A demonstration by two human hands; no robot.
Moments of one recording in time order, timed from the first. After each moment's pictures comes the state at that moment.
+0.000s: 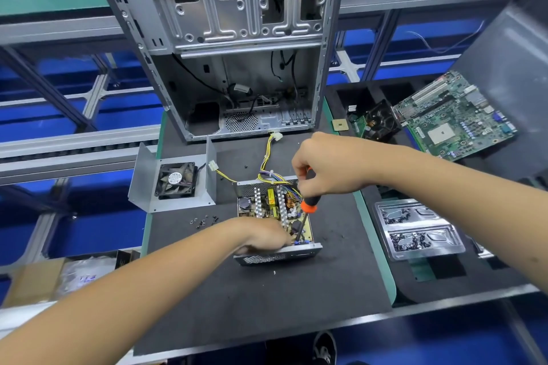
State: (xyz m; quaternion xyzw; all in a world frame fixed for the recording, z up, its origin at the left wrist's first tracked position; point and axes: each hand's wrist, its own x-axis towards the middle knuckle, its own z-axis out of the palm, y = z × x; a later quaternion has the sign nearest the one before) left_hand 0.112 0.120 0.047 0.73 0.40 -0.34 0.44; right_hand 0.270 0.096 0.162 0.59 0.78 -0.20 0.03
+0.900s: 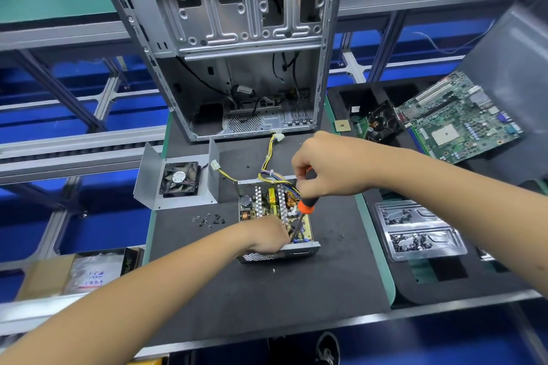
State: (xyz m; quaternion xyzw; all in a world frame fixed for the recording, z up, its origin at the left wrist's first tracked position) left_hand 0.114 0.115 0.033 0.76 0.44 -0.28 0.38; right_hand 0.272 0.084 0.169 0.59 0.78 -0.20 -0.01
